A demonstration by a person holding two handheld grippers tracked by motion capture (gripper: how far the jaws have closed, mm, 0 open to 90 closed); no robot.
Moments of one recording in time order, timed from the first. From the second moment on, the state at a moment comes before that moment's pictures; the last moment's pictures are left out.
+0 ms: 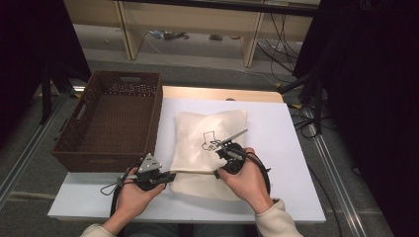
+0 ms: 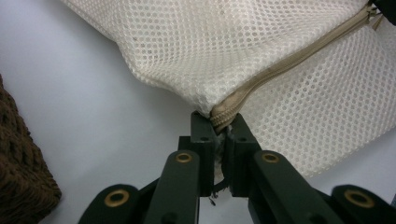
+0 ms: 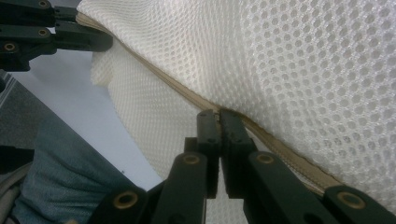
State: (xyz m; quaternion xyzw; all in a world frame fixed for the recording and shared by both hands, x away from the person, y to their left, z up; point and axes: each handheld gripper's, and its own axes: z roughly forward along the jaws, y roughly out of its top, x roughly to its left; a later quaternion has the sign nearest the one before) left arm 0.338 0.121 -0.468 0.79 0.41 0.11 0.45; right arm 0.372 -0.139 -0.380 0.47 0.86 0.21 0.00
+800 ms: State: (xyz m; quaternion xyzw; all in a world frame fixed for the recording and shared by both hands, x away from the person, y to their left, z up) left arm 0.338 0.120 -0.468 0.78 0.41 0.11 0.45; right arm 0.372 -0.140 -0.379 0.48 0.85 0.21 0.00
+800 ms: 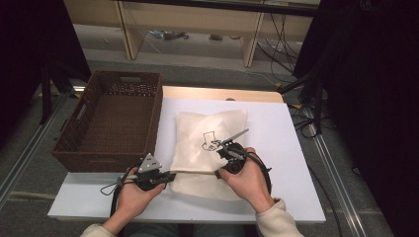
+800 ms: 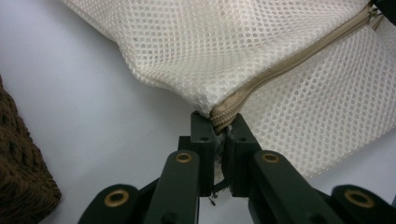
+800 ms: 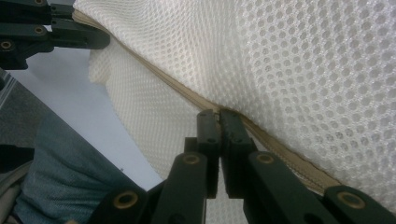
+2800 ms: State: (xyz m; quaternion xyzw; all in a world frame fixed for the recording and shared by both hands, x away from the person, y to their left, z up) left arm 0.339 0.123 -0.468 0.79 0.41 0.12 0.45; right arm 0.371 -0.152 -0.384 0.49 0.84 0.21 0.02
